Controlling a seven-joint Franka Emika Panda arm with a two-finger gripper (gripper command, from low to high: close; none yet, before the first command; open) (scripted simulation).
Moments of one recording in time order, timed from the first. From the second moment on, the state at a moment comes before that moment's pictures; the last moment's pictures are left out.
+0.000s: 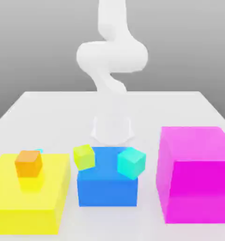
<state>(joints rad) -0.06 -0.76 0.00 -2.33 0.01 2.33 0.90</state>
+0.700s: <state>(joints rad) -0.51 -0.43 0.05 -2.61 0.07 2.58 1.77</state>
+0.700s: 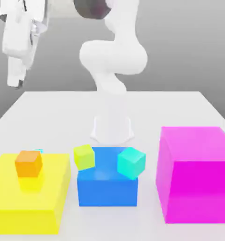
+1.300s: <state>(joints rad) -0.87 -0.15 0.06 -2.84 0.05 2.79 2.56</state>
